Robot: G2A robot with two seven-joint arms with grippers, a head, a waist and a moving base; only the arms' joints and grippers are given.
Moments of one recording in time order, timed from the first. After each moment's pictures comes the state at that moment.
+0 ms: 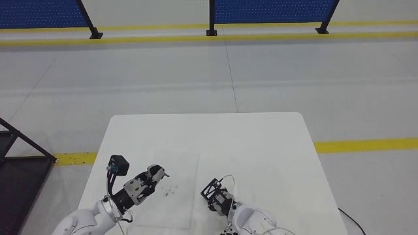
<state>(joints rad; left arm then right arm) 2.08 -1.11 -1.67 -1.96 0.65 -0.64 -0.30 -1.60 -1.28 0.80 -1.52 -1.42 -0.07 0.25</state>
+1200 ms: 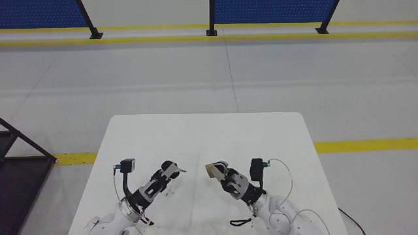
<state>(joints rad) 1.99 -1.12 -1.44 -1.81 0.02 -0.69 -0.32 -1.61 -1.24 1.01 -1.48 -0.85 -0.82 -0.29</state>
